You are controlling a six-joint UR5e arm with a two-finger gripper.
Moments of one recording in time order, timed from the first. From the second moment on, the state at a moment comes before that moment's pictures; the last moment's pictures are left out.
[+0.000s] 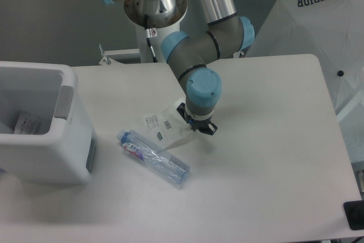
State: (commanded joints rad) arm 2.50 -1.93 -1.85 -1.00 1.61 1.14
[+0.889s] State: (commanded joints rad) arm 2.56 -1.72 -1.61 -1.34 1.35 1.15
